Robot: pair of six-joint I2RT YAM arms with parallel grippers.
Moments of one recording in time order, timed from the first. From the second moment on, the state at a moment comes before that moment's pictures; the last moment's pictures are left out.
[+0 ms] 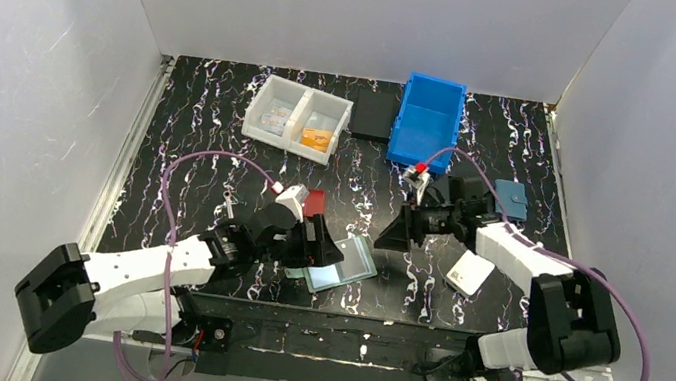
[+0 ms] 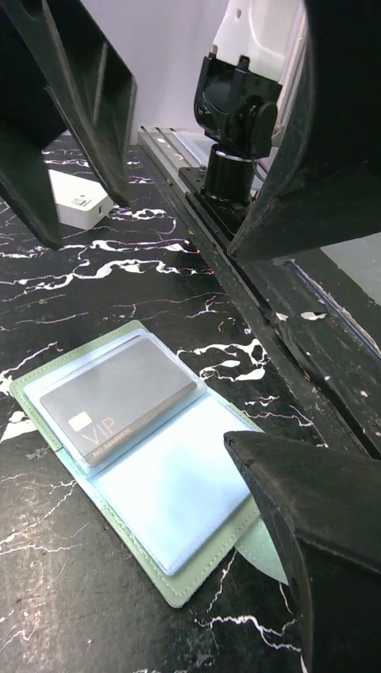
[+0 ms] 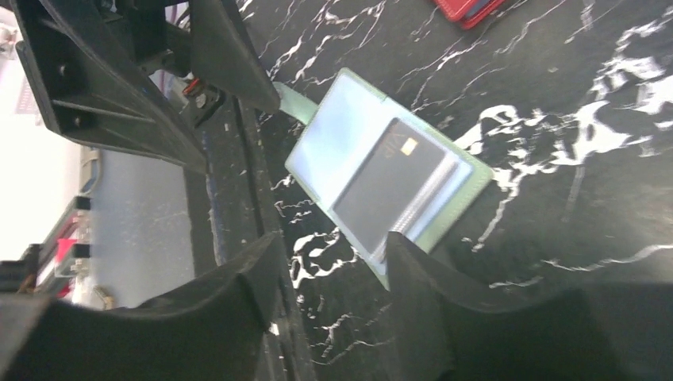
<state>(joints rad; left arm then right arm) -0.91 1.06 0.51 -0.06 0.01 -0.96 0.34 1.39 0.70 -0.14 -1.08 -0.04</state>
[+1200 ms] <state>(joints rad) -0.92 1.42 0.47 0.23 0.01 -1.12 0.52 1.61 0.71 -0.05 -0.84 0.21</state>
